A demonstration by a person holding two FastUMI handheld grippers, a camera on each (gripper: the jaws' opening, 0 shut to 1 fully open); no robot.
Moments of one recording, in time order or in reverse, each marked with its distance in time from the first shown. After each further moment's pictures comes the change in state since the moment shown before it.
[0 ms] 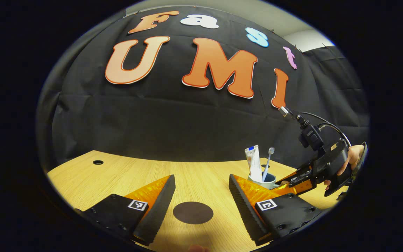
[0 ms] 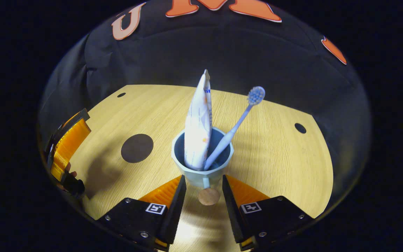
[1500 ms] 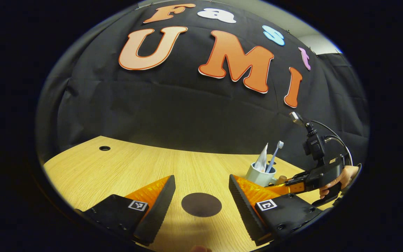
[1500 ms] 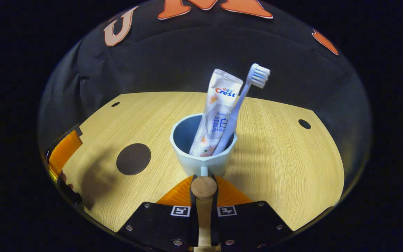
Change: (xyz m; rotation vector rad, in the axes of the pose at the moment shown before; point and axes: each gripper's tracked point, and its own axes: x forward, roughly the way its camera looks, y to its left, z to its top) left arm -0.006 0.031 -0.017 -0.065 0.077 0.076; right arm 0.015 0.003 0.006 0.047 -0.093 -0.013
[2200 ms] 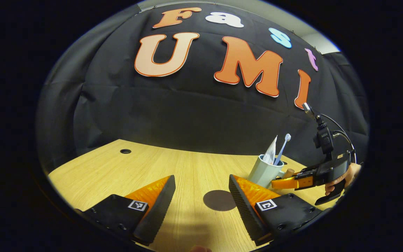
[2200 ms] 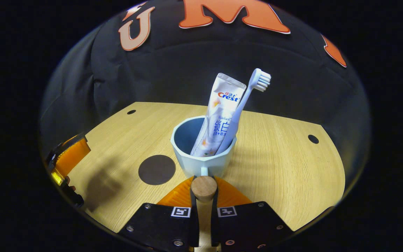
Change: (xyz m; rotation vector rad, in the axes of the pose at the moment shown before) left arm -0.040 0.042 0.019 0.028 -0.024 0.104; right arm -0.003 0.003 0.019 -0.057 -0.108 0.080
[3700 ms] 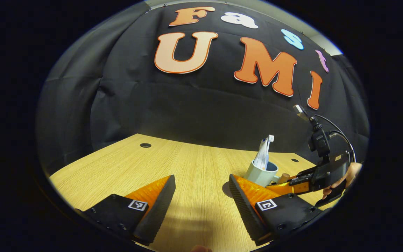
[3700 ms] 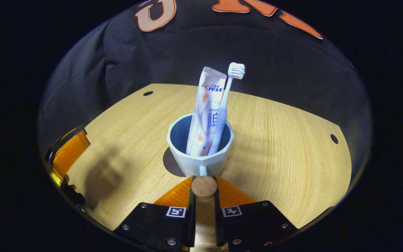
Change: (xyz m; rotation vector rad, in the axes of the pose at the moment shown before) left arm -0.023 0.050 -0.017 -0.042 0.042 0.076; right arm 0.007 -0.008 -0.007 -0.088 0.204 0.067
